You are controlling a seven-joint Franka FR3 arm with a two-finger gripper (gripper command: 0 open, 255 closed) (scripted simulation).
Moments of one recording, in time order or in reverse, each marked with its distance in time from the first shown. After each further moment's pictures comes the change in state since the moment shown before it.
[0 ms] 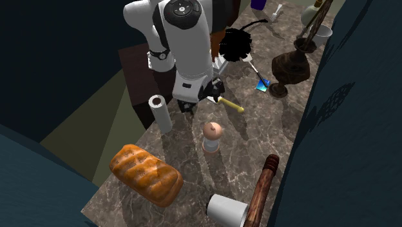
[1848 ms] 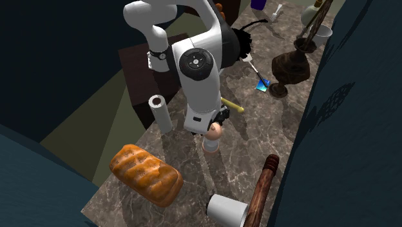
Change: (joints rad) arm 0.008 0.218 0.004 0.119 0.008 0.081 0.012
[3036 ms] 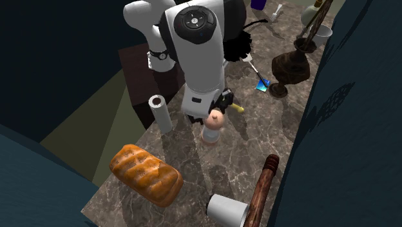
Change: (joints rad) arm -0.002 -0.043 -0.001 0.151 -0.008 -0.193 0.026
